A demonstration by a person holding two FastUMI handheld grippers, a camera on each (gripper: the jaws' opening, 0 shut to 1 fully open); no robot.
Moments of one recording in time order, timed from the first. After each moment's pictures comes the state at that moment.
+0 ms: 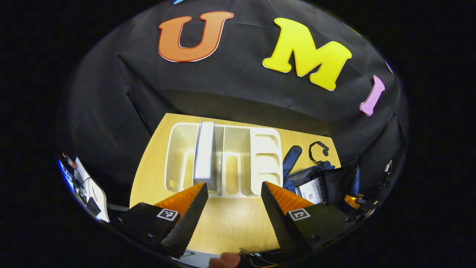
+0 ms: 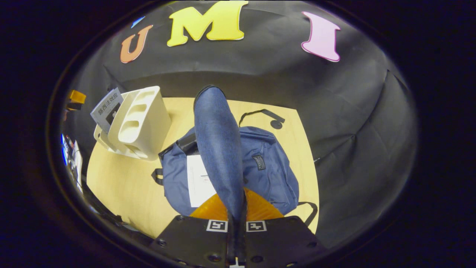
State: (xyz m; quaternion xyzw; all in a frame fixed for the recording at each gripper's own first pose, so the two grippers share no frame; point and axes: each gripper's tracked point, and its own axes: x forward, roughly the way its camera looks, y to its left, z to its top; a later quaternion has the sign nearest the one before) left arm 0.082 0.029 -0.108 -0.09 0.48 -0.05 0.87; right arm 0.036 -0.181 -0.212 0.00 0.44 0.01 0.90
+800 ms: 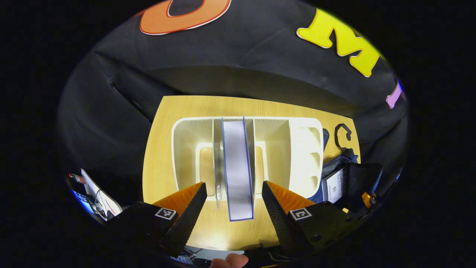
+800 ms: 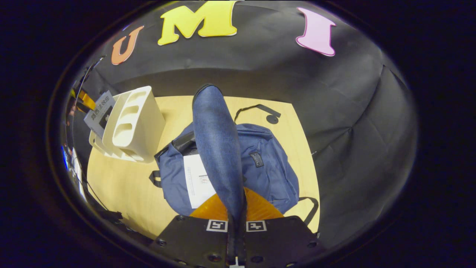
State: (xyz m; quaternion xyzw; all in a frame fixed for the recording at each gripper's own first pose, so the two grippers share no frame) left arm 0.142 0.071 -0.212 -0.06 0.62 -0.06 0.78; right arm 0.039 -0.179 -0.217 0.02 0.46 -0.02 0.89
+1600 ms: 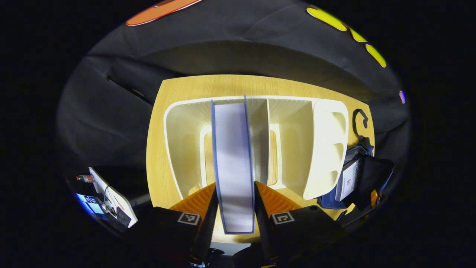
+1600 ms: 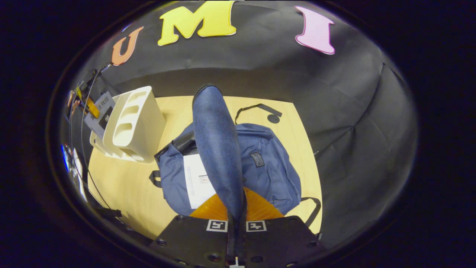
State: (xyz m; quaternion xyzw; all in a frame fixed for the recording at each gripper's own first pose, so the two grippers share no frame) left arm 0.131 0.076 -0.245 -0.01 0.69 -0.03 0.73; right arm 0.039 -0.181 -0.221 0.02 0.45 -0.01 0.89
